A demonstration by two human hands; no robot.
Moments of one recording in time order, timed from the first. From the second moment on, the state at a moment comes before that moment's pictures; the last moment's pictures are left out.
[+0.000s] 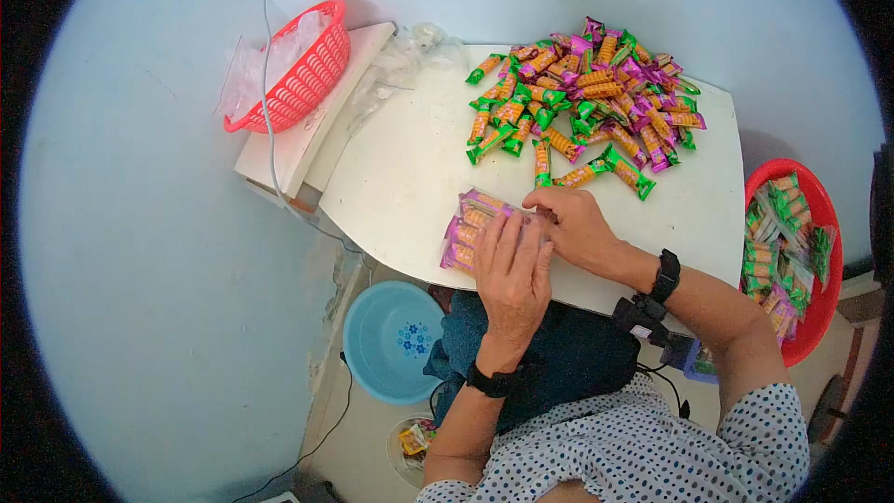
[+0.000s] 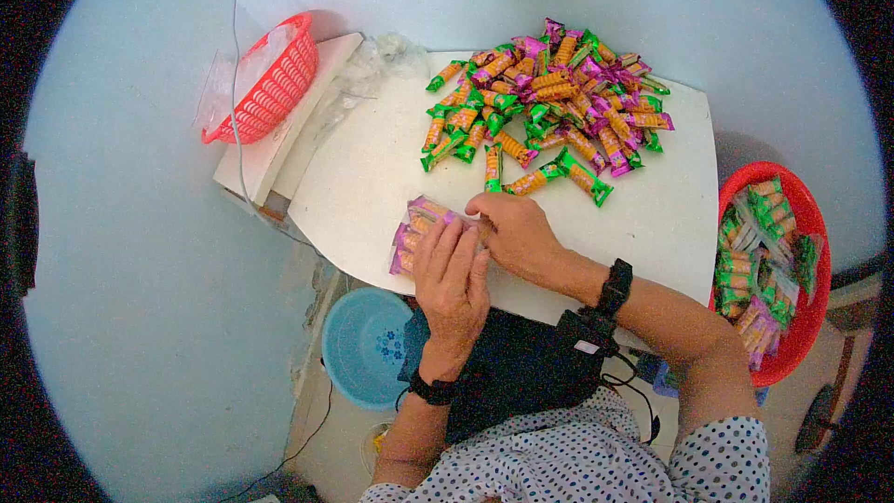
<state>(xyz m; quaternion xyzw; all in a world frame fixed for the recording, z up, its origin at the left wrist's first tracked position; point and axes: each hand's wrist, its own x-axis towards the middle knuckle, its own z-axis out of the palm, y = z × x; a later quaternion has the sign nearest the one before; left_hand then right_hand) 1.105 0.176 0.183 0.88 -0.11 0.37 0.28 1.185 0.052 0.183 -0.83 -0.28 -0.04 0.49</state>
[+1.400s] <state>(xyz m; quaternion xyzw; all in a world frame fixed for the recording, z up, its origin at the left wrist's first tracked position) 1.053 0.213 0.183 0.93 -0.18 0.28 0.12 1.221 0.006 0.183 -0.70 -0.31 0.21 0.61</state>
